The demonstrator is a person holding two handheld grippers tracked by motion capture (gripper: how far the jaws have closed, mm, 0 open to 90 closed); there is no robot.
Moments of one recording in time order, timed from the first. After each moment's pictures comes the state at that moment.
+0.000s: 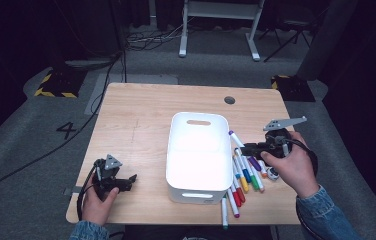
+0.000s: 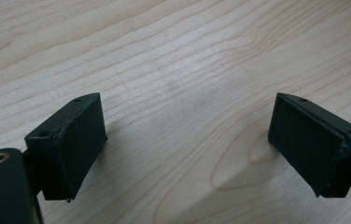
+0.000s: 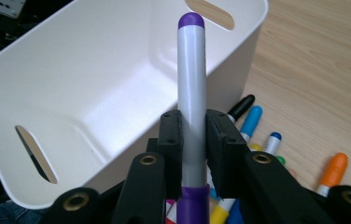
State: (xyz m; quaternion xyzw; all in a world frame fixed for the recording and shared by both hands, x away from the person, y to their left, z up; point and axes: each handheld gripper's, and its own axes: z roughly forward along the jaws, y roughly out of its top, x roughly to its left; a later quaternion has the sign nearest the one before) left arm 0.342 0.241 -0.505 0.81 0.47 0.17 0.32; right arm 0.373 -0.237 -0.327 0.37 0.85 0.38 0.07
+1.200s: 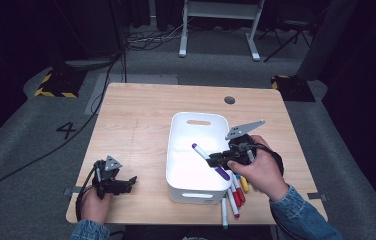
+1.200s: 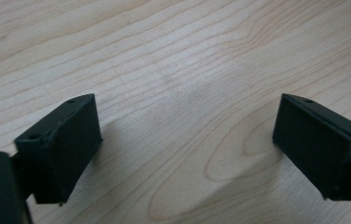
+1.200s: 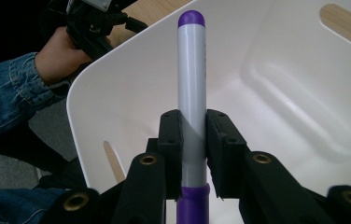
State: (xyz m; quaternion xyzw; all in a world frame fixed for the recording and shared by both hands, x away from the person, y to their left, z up) left arm 0.339 0.240 -0.505 0.81 0.47 0.17 0.31; right arm 0.362 -0.157 -0.337 0.28 0.88 0.39 -0.01
